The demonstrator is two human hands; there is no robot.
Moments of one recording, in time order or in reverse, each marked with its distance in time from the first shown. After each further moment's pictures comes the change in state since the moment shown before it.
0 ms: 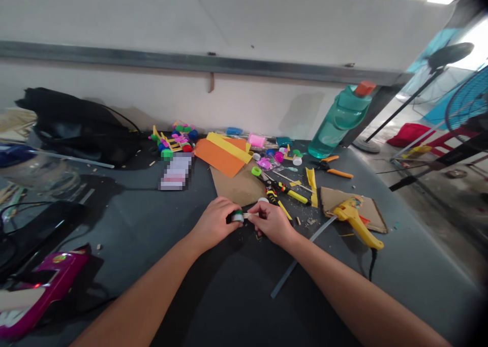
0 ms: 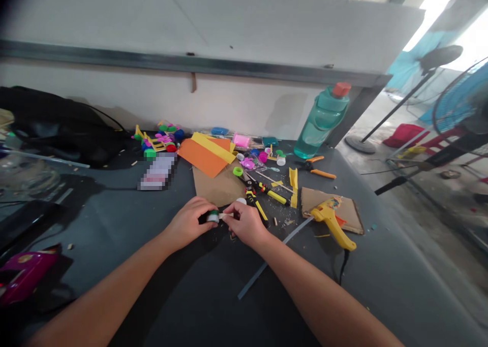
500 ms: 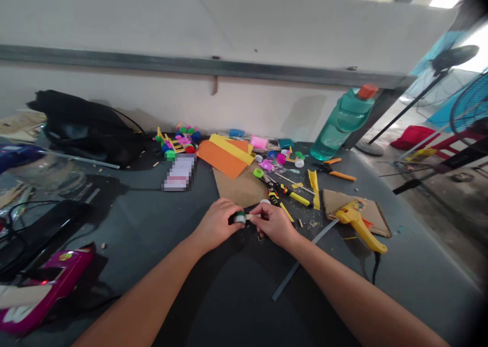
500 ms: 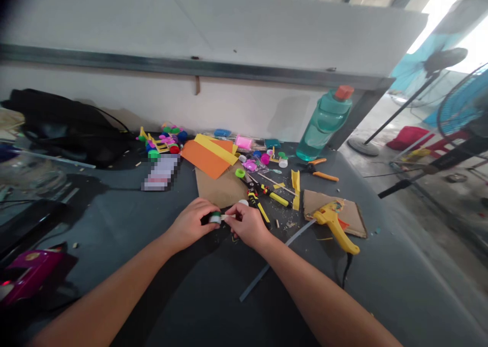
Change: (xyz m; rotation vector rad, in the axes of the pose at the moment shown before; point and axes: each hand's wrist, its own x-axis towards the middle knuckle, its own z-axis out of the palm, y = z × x) left_hand 0.001 0.002 -0.001 0.017 -0.008 -0.014; right_hand 0.000 -0.001 0.000 0.005 -0.021 0.015
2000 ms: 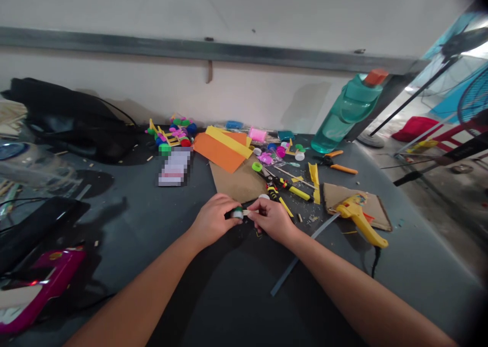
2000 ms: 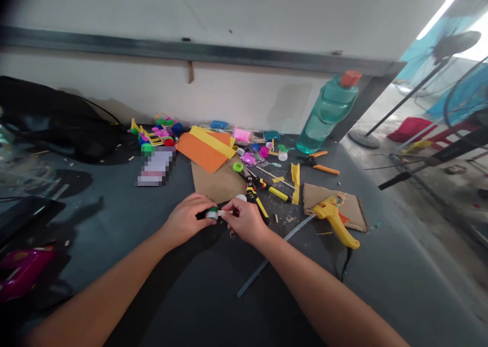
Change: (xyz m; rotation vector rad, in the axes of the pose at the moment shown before) left_hand -0.001 -0.006 0.003 -0.005 0.031 0.034; right_hand 0.001 0.001 0.001 0.028 -0.012 0.010
